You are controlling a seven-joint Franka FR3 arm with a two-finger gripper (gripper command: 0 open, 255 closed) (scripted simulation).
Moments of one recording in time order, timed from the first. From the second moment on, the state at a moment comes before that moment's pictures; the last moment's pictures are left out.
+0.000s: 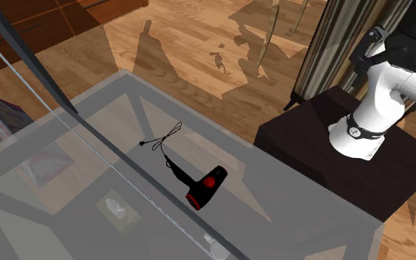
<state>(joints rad) 0.00 -0.80 0.00 -2.39 0.10 1.59 -0.15</state>
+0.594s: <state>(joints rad) -0.02 -0.61 -0.02 -2.40 0.07 1.81 -0.19</state>
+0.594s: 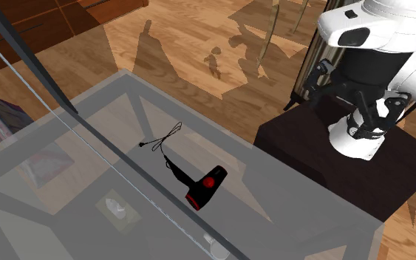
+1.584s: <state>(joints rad) -0.06 -0.07 -0.05 -2.20 0.01 2.17 -0.24</state>
